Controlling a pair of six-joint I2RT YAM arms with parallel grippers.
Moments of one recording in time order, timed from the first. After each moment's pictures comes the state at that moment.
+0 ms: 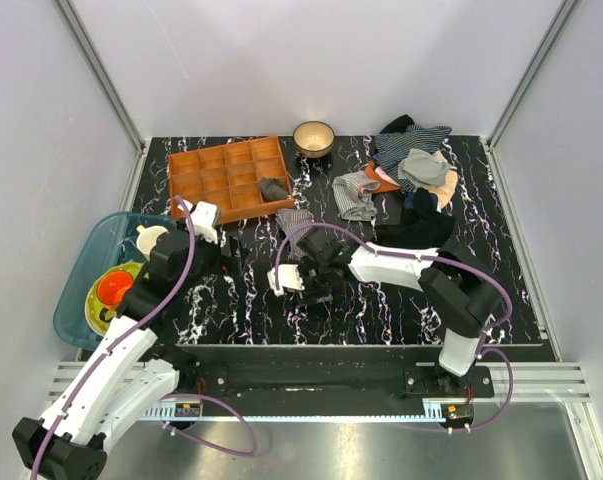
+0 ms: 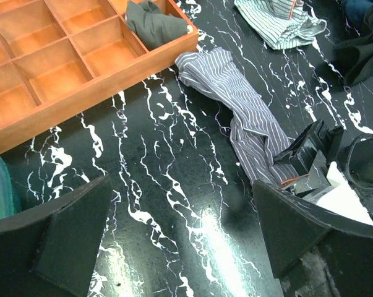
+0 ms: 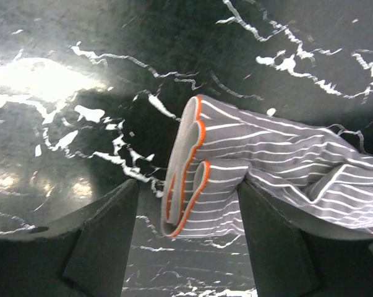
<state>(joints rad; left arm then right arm) -0.41 0.70 0.66 -0.35 0.02 -0.11 0.89 1.79 1.08 -0.34 -0.28 -0.96</state>
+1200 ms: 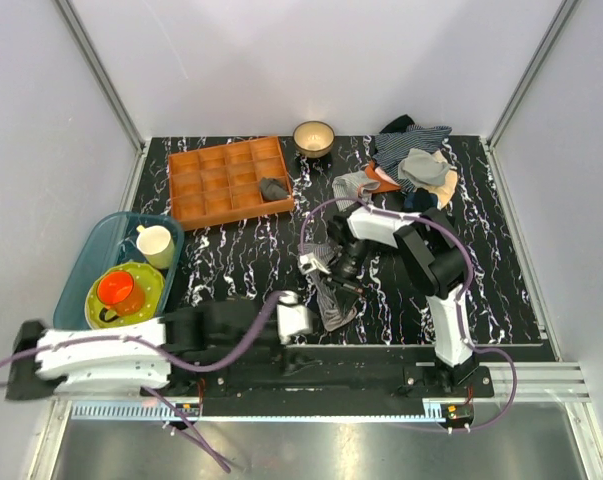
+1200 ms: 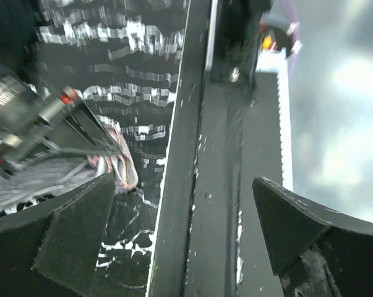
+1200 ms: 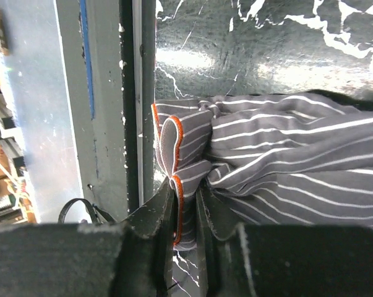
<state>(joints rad) -1.29 0.72 0.55 -0.08 0.17 0.02 0.63 2.10 1.39 -1.26 -0.78 -1.04</state>
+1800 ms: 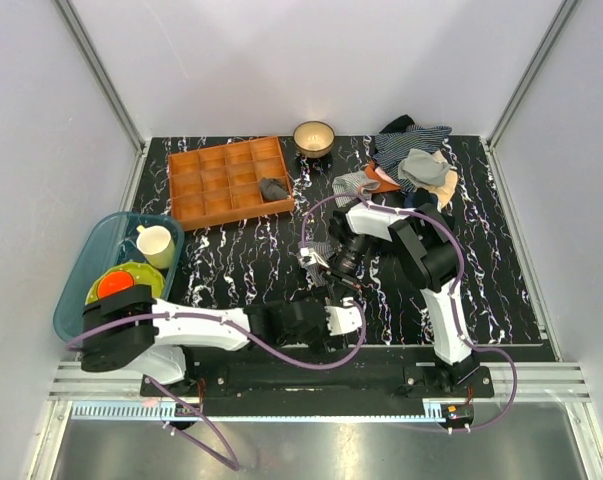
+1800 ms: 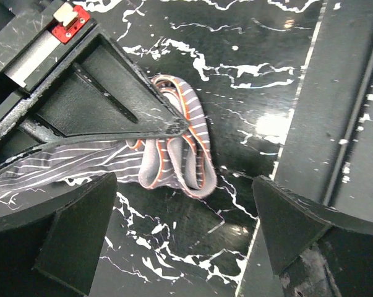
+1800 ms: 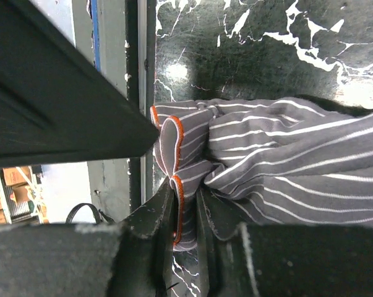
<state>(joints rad) -1.34 1.39 0.63 0.11 -0.22 0.23 0.59 2.20 1.47 -1.34 -0.86 -1.09</state>
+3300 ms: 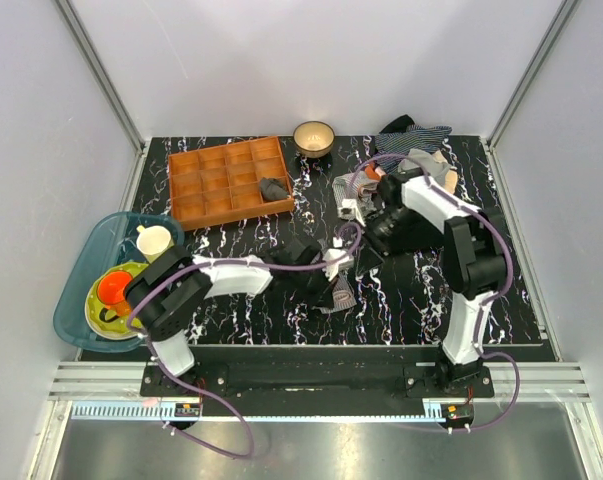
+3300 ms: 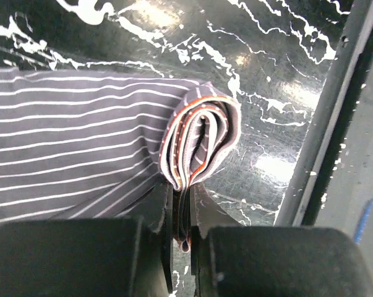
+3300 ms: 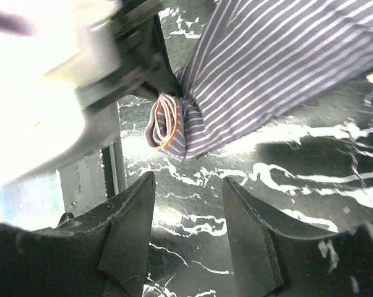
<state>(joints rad) -0.90 1.72 0.88 -0.01 0.45 0.01 0.33 1.99 1.49 -1.30 -0.88 -1.05</state>
